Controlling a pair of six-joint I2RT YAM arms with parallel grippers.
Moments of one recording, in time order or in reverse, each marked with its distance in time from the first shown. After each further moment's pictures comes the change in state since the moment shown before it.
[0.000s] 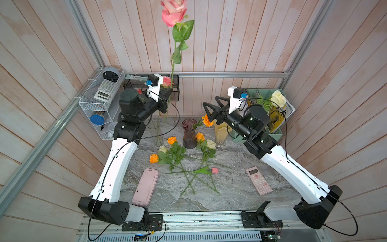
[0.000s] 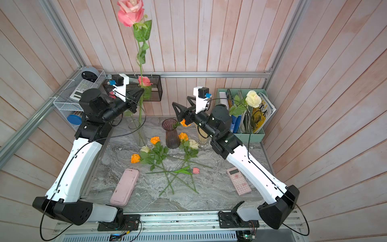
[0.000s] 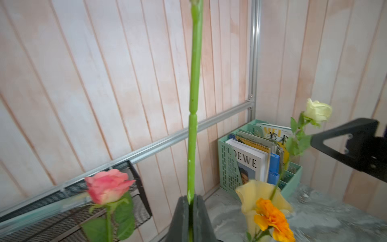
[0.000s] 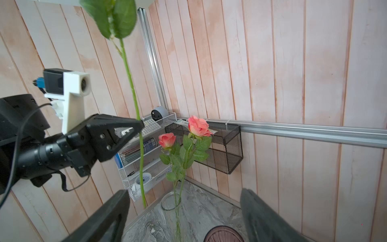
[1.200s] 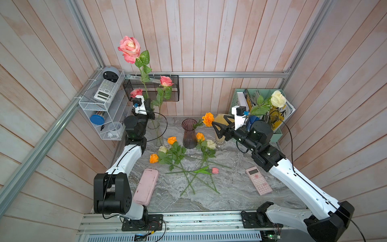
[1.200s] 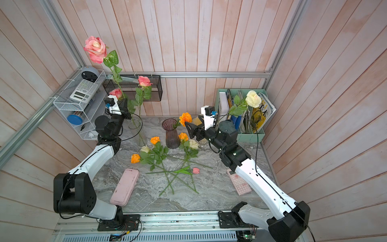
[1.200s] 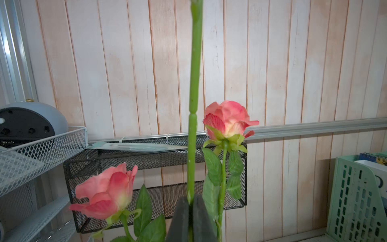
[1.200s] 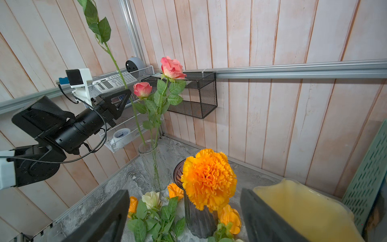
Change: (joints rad) left arm 0.172 0.128 -0.604 0.913 -0.272 -0.114; right arm -0.091 -0.164 -0.288 -0.073 -0.043 -0.065
